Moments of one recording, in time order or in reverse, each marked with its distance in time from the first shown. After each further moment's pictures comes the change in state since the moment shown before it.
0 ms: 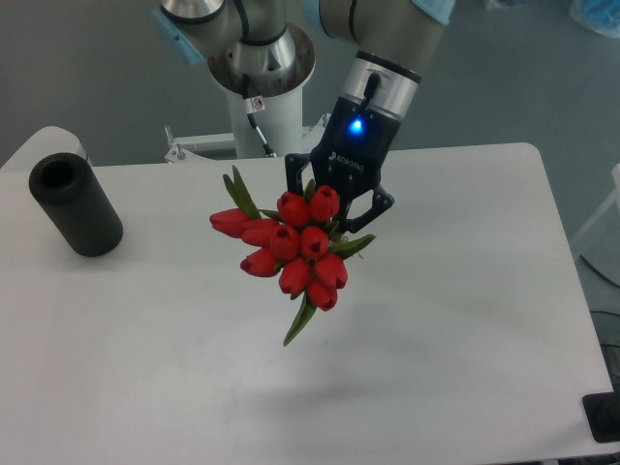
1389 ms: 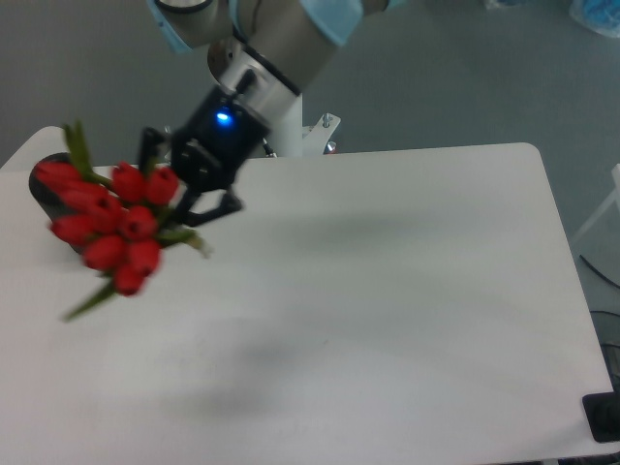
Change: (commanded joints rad) arm -0.313 0.052 -0.054 0.029 -0.302 -0.187
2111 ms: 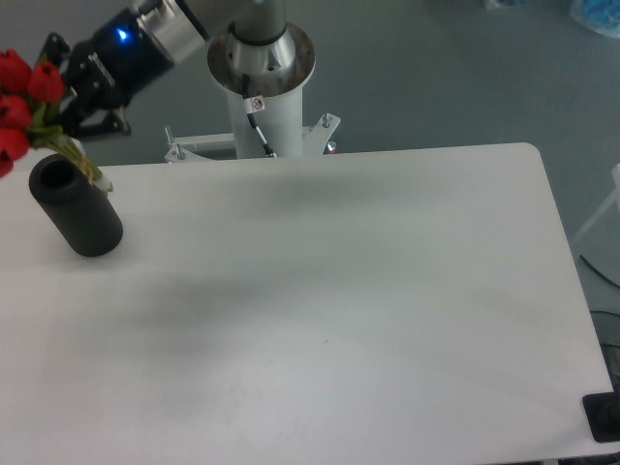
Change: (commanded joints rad) arm -0.031 0.233 -0.152 0.000 -0.065 -0.038
